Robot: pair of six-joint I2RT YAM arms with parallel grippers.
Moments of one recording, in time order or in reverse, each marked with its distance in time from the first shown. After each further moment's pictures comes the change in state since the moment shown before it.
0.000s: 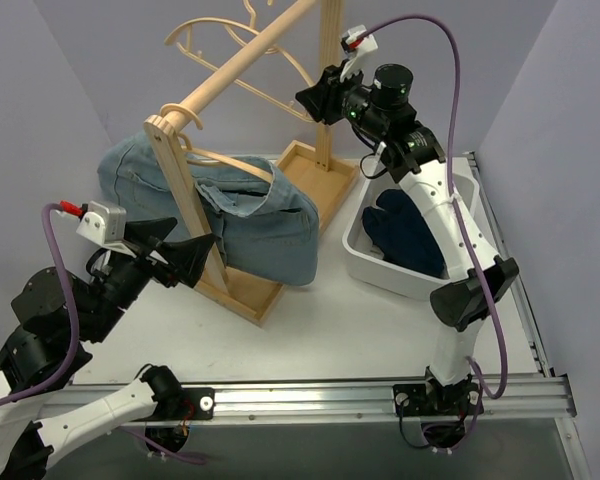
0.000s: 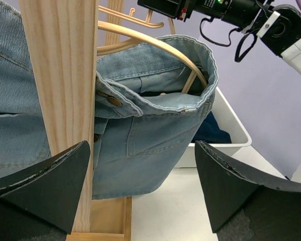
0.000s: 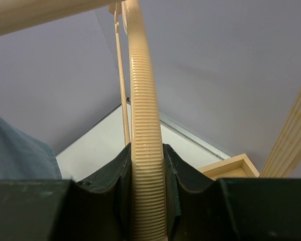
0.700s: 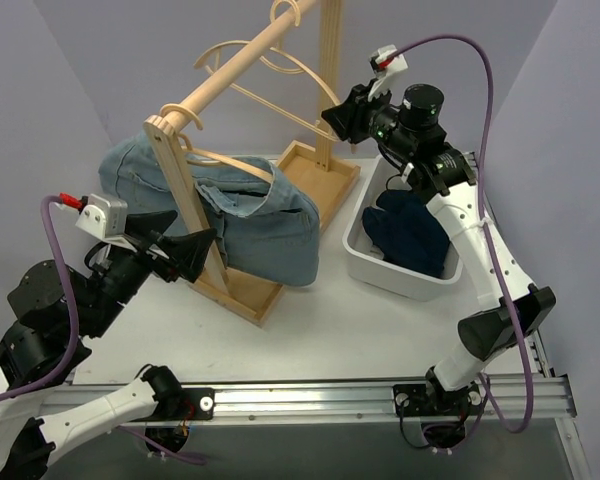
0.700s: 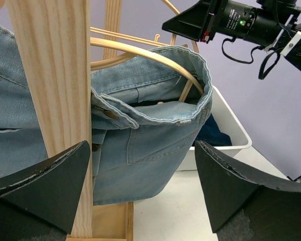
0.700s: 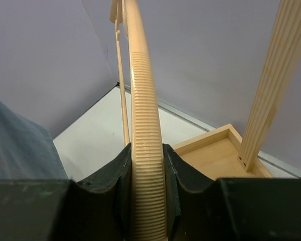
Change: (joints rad) left arm 0.000 0.045 0.060 -0.006 0.010 0.034; right arm -0.060 -0.243 -0.317 0.031 -0.005 0.000
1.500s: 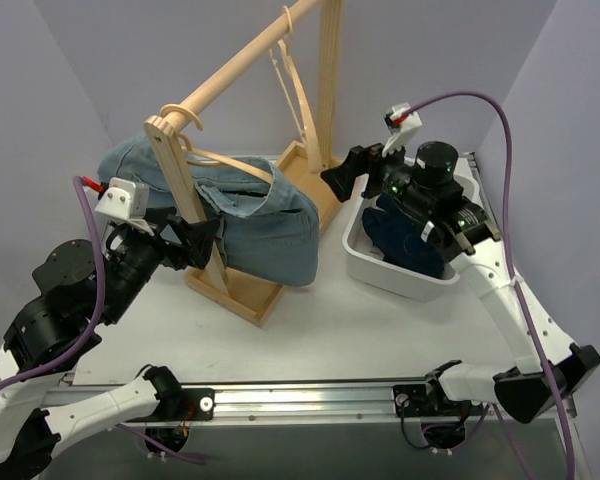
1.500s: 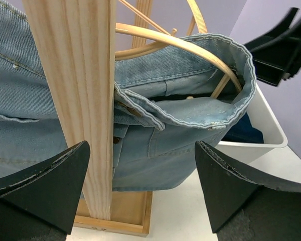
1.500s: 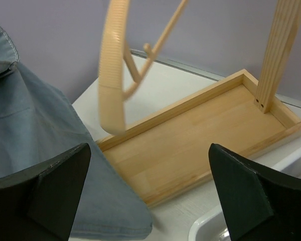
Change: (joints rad) left arm 0.000 0.100 0.081 -0.106 -0.124 0.002; right arm 0.062 -0.329 -0.405 -0.036 0.084 0.064
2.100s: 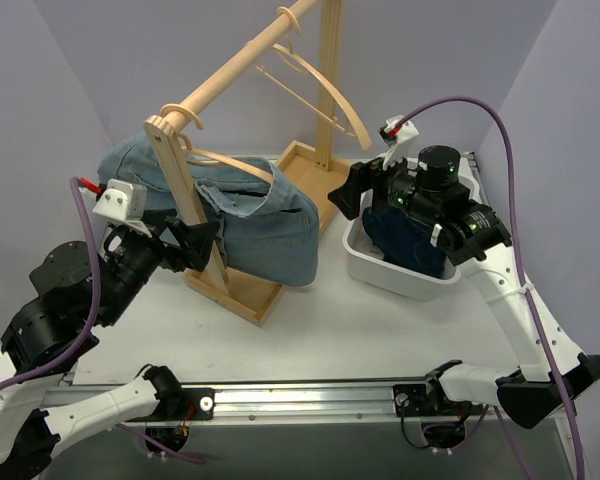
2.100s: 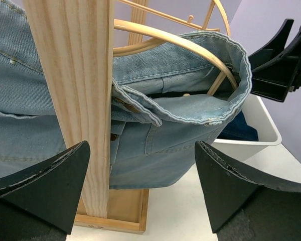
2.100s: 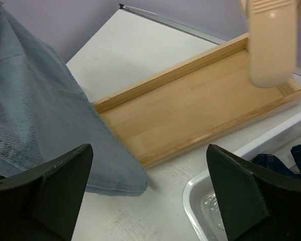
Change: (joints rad) left arm 0.000 -0.006 0.000 -0.016 0.016 -0.018; right arm 0.003 -0.060 0.004 -0.228 -0.029 -0.087
